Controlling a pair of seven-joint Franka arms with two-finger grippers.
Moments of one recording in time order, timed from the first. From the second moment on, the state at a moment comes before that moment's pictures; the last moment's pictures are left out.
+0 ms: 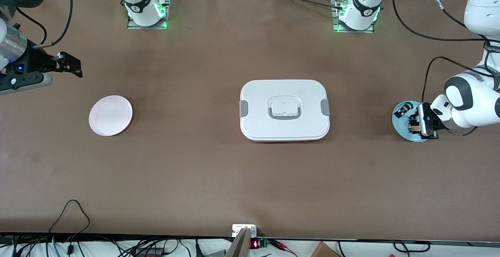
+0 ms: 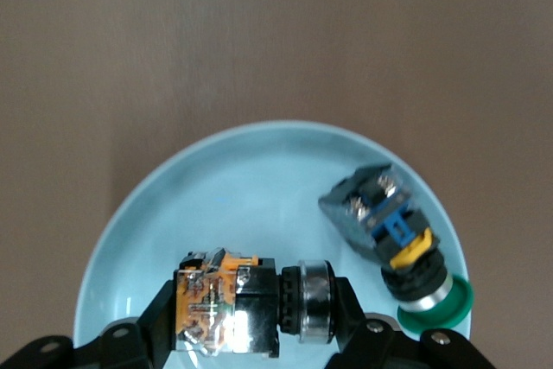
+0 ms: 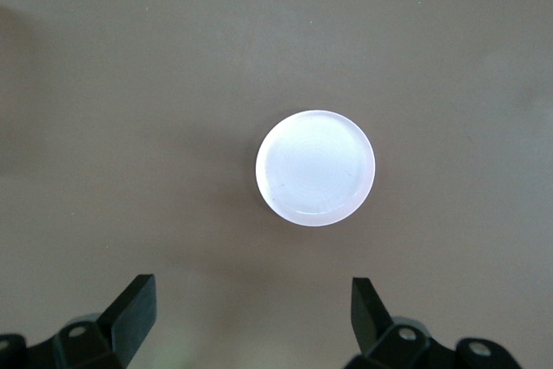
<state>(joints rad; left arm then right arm) 0.33 0.58 -0.02 -1.86 -0.12 2.24 1.91 0.11 0.02 -0.09 -1.70 -0.04 1.65 -0.23</state>
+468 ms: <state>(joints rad) 0.33 0.52 -0.10 -1.73 -0.38 1.83 1.92 0.11 0.02 -0.09 -1.70 -0.04 1.65 -0.23</state>
